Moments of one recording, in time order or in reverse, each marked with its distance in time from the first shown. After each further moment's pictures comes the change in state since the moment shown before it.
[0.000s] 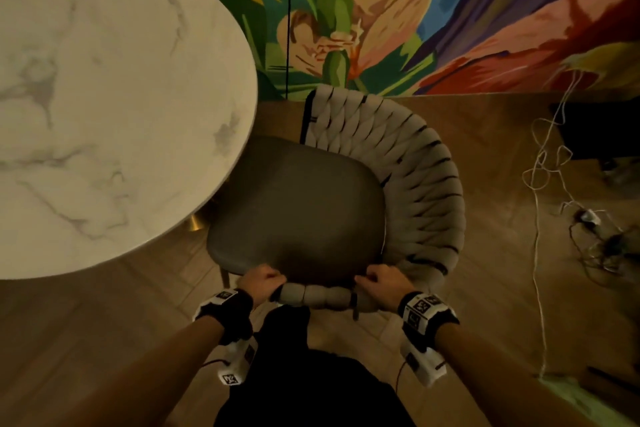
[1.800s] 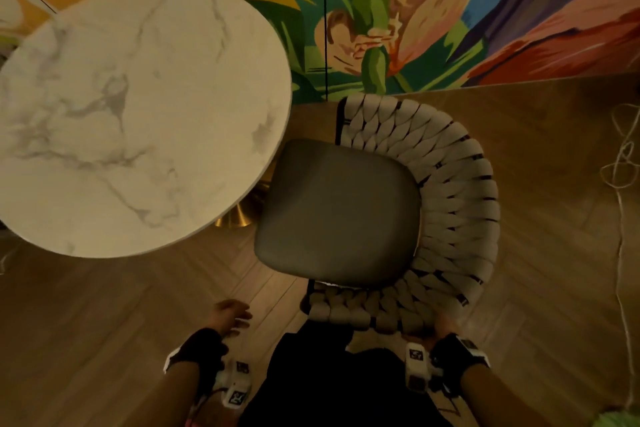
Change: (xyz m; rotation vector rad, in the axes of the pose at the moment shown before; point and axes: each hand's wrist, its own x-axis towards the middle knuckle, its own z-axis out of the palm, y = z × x) left_hand -0.061 -0.109 -0.041 -0.500 0.302 -0.489; right_hand 0.025 0.089 0.098 1.558 -0.114 0.713
